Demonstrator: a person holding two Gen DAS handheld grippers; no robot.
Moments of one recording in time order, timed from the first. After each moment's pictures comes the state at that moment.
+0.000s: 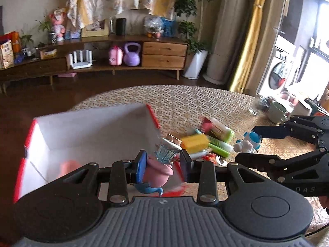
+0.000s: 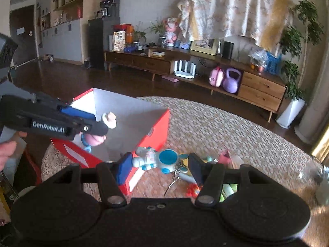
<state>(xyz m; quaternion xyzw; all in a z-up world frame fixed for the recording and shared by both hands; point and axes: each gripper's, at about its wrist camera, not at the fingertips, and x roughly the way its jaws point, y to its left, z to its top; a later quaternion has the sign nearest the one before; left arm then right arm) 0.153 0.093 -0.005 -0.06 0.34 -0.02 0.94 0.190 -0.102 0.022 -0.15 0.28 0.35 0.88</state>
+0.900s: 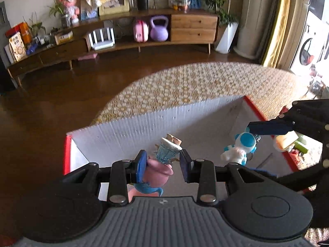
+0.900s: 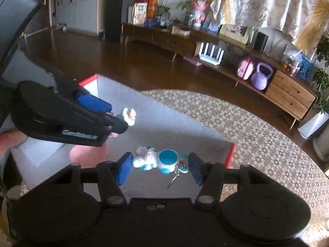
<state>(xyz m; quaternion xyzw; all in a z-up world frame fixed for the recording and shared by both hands) 0.262 0.208 -0.067 -0.01 0.42 0.03 0.90 0.271 0.066 -0.048 -0.23 0.34 0.38 0.83</state>
